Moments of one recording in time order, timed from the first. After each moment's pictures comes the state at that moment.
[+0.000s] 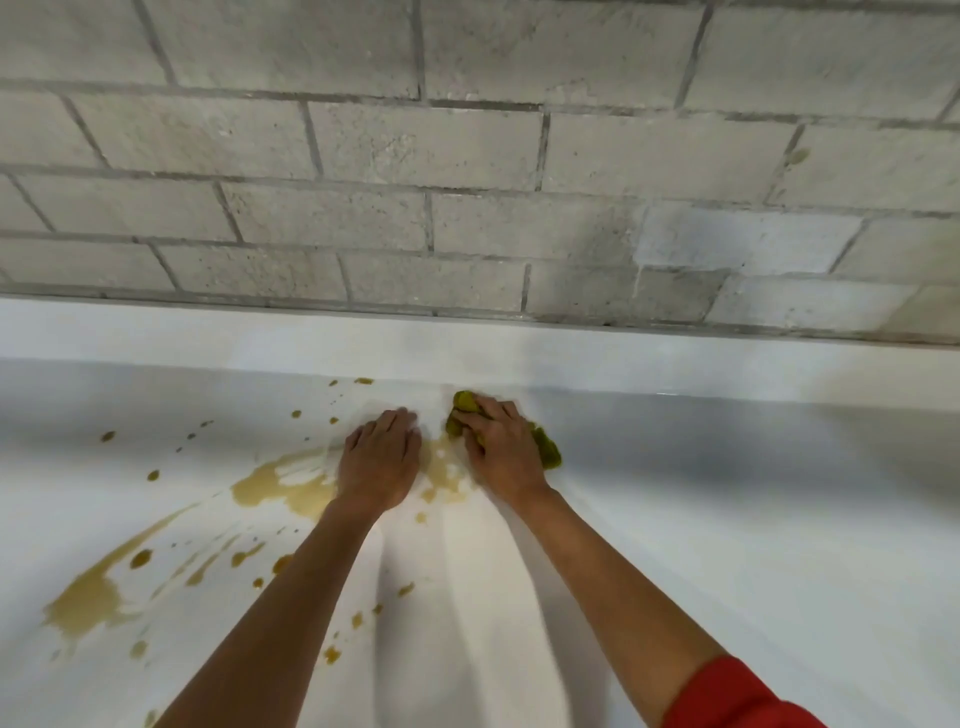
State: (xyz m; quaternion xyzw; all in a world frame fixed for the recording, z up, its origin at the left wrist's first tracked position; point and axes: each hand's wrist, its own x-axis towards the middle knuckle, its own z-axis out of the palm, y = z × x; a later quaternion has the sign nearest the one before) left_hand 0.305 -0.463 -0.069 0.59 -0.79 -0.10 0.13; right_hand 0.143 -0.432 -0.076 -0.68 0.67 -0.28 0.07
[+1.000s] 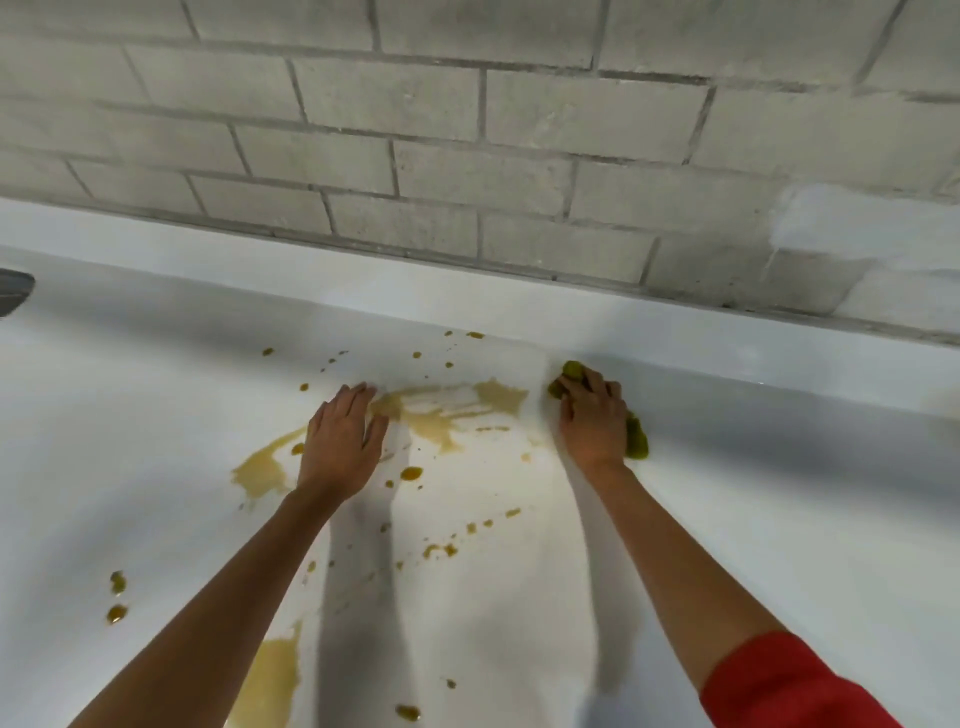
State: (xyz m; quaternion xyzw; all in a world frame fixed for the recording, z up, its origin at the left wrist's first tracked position) left_hand 0.465 -0.412 -0.070 0.65 -0.73 -0.09 0.19; right_hand 0.176 -0.421 -0.080 -0.61 0.77 -0.19 0.02
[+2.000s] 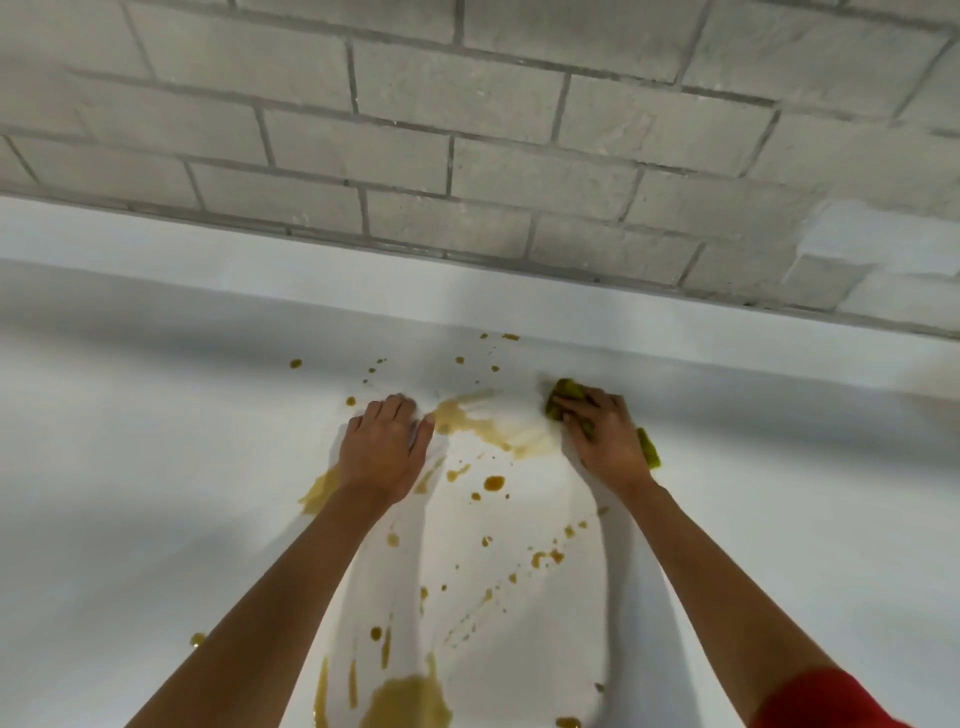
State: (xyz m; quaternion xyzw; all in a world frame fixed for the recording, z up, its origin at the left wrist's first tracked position) left_hand 0.518 -0.440 -0.070 0.58 -0.80 -0.07 0.14; right_hand 0.244 -0.401 -0.080 -0.64 0.72 -0.25 0.04
